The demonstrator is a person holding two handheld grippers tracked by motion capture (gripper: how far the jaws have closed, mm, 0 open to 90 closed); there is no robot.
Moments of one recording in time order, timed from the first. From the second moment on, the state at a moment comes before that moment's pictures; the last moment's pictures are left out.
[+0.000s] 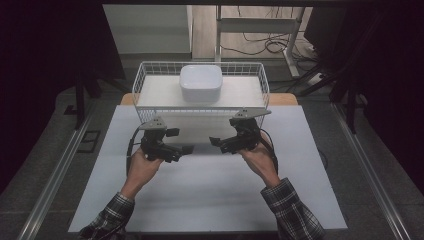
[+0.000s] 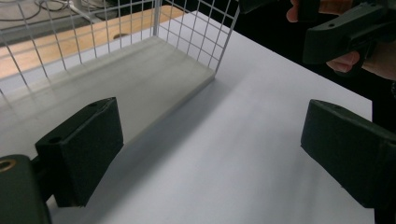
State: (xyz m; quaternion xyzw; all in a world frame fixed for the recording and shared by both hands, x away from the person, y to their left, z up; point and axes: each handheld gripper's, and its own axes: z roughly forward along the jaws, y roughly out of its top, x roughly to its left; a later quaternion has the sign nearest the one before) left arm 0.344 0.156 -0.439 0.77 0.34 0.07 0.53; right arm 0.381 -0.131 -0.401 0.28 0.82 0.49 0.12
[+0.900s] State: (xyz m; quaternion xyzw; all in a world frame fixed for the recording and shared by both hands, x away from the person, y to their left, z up) left arm 0.310 0.154 -0.486 0.79 0.34 0.06 0.50; right arm 0.345 -0.164 -0.441 0.30 0.83 0.46 0.13
